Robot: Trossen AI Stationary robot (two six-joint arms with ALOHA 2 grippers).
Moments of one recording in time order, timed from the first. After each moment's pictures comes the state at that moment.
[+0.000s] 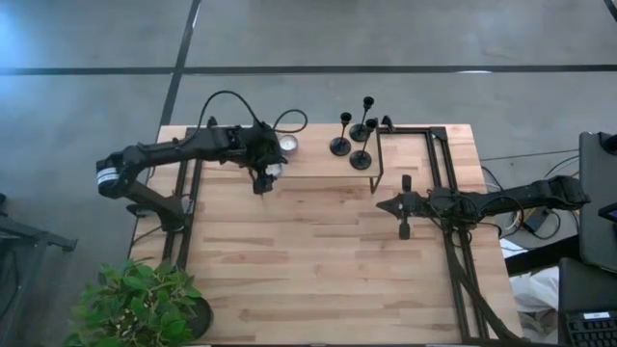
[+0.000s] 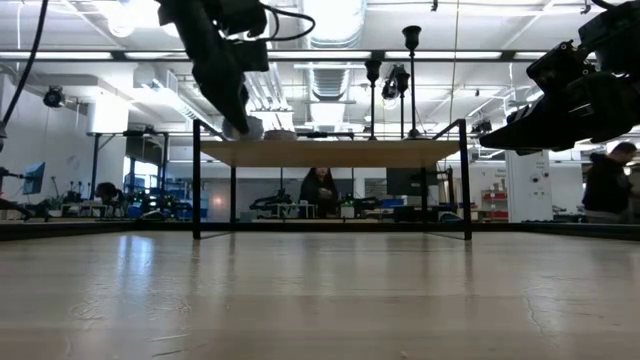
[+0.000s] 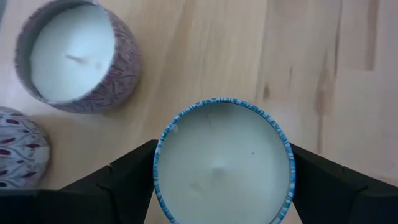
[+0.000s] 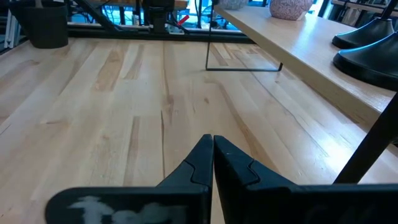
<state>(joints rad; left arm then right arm) 0.38 1.39 1.21 -0.82 -0.02 0.27 0.03 0.59 0.01 0.35 0.18 0.00</state>
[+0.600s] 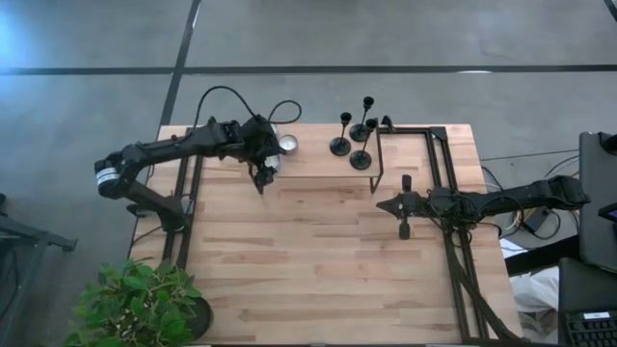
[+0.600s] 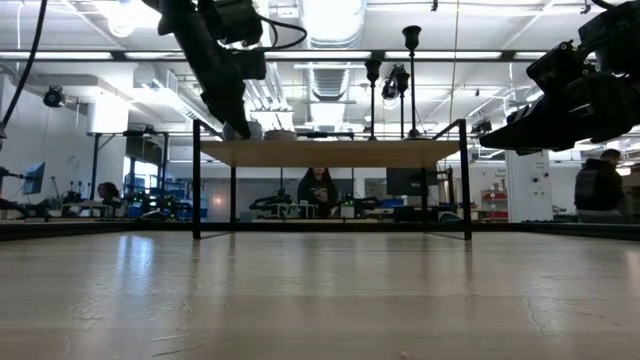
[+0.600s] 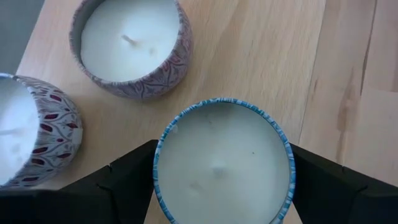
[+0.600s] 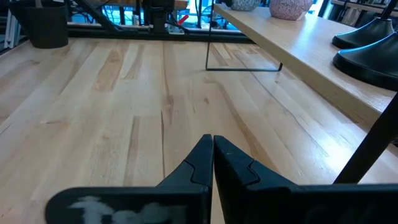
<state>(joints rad) 0.45 1.39 1.18 -0.76 -0.02 0.22 0.03 0.59 0.01 0.35 0.18 0.00</state>
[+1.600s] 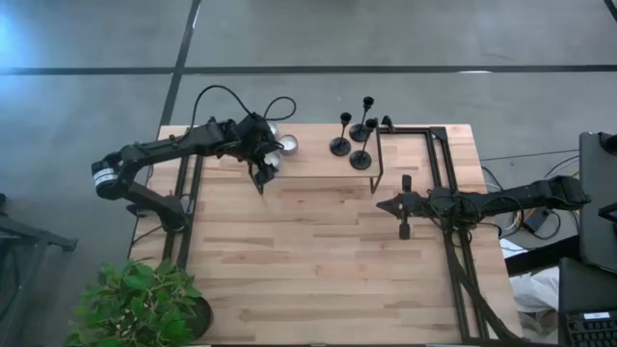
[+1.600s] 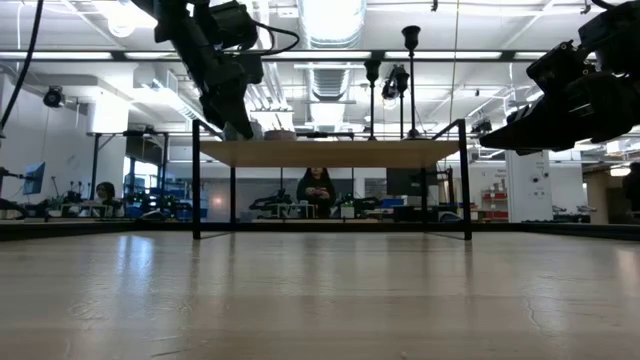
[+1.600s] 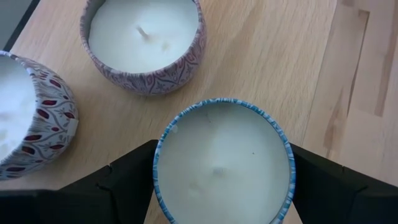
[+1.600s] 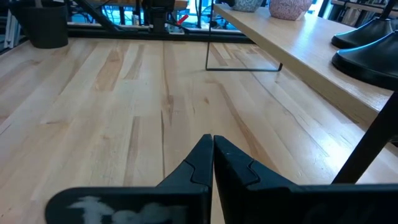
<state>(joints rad) 0.49 1.38 1.13 -0.72 0.05 0.14 0.03 0.59 0.01 0.35 0.18 0.00</state>
